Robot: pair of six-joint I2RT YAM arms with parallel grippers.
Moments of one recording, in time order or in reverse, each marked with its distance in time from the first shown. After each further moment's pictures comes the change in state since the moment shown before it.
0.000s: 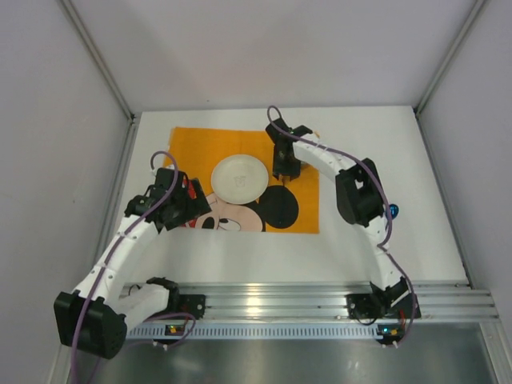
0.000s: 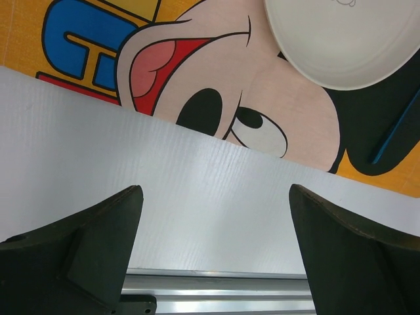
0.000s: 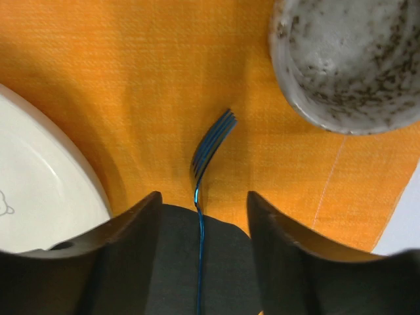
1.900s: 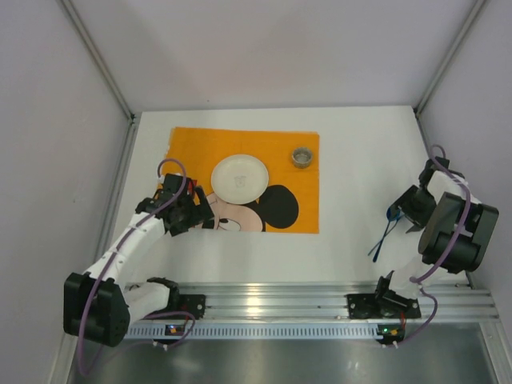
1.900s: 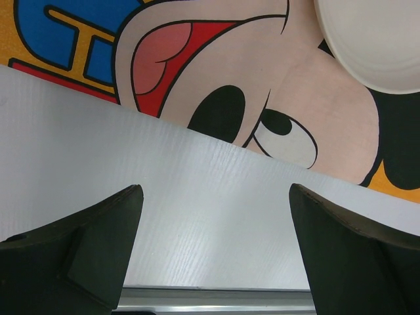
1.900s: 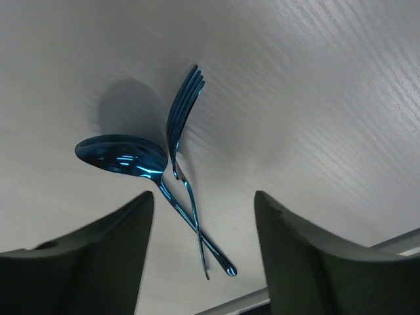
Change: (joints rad) left arm 0.012 0.082 -0.119 0.121 0.016 -0.014; right arm -0.998 -0.679 -0.976 0.095 -0.131 -0.155
